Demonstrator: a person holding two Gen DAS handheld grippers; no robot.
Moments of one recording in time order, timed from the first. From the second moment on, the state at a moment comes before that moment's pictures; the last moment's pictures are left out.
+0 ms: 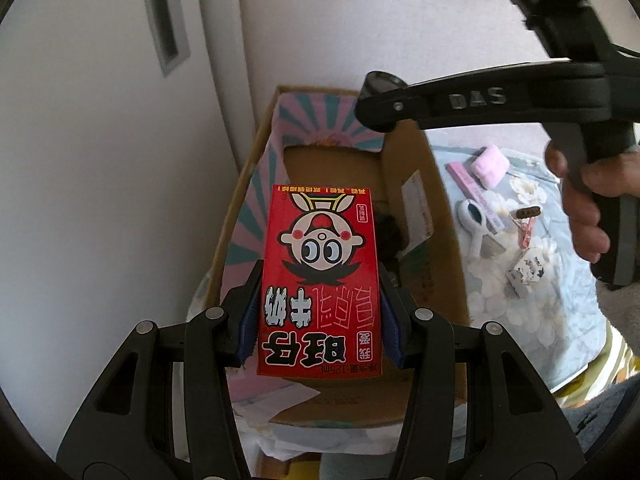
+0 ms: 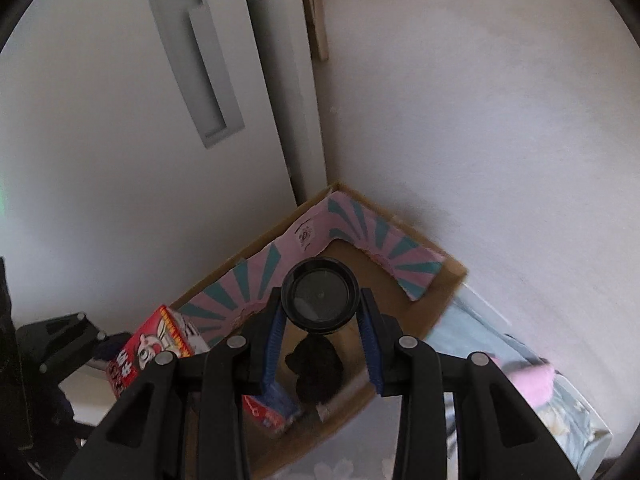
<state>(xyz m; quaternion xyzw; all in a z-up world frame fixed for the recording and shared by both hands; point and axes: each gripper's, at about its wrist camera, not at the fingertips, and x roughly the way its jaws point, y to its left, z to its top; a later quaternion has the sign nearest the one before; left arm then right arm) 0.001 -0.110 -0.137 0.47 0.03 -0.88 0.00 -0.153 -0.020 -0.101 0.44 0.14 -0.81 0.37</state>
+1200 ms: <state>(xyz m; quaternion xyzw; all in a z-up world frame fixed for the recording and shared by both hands) 0.003 -0.118 -0.156 0.50 0.04 -0.87 0.01 -0.189 -0.032 -0.165 0.49 0.12 -0.79 0.36</state>
